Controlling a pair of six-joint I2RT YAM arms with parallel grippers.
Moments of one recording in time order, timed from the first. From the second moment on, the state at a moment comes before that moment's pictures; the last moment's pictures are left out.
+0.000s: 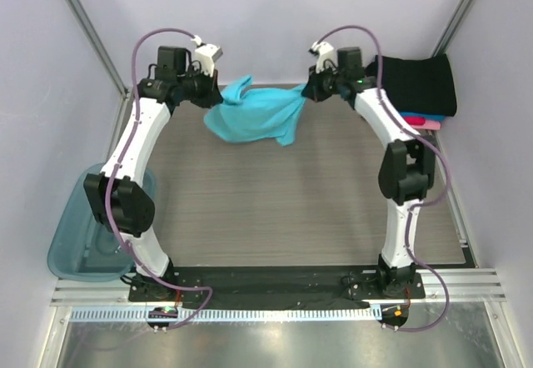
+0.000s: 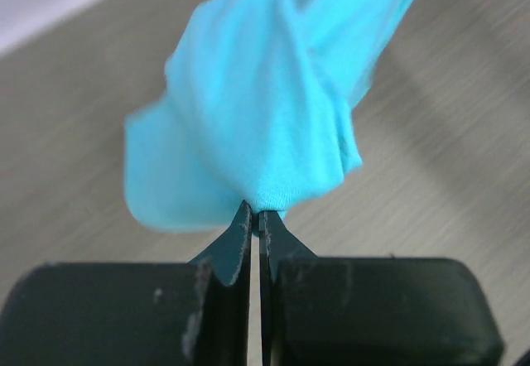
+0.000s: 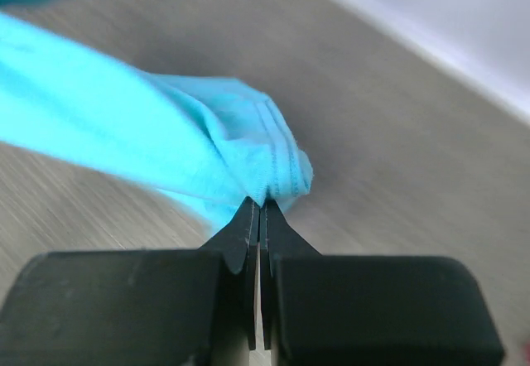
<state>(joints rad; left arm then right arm) -0.20 1.78 1.82 -0.71 0.44 0.16 0.24 2.12 1.91 -0.37 -0.51 -0.11</state>
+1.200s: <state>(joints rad) -0.26 2.12 1.87 -0.93 0.53 0.16 0.20 1.72 1.29 -0.44 -0.22 -0.33</state>
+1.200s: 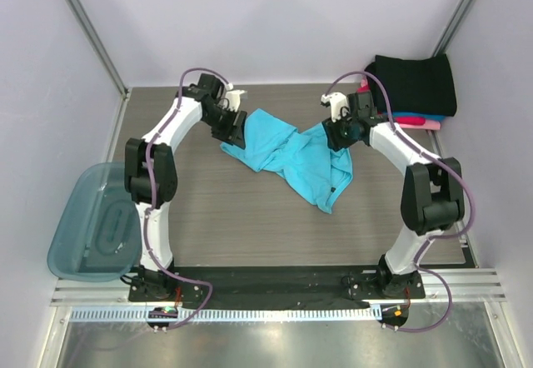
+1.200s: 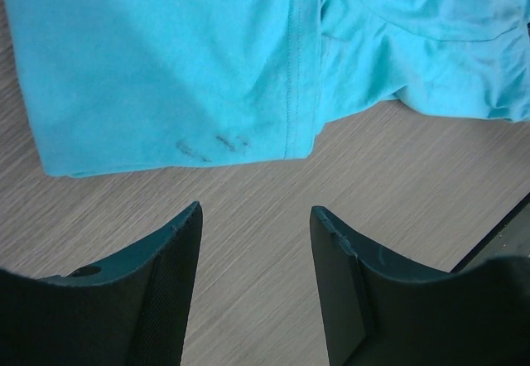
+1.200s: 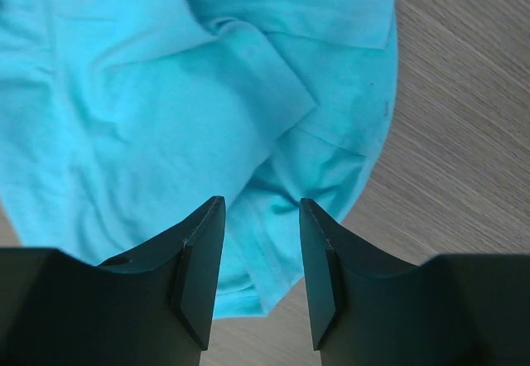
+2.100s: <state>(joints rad) -0.36 2.12 1.84 -0.95 0.47 0.19 0.13 2.26 1.78 -0.37 -0.22 -0.28</state>
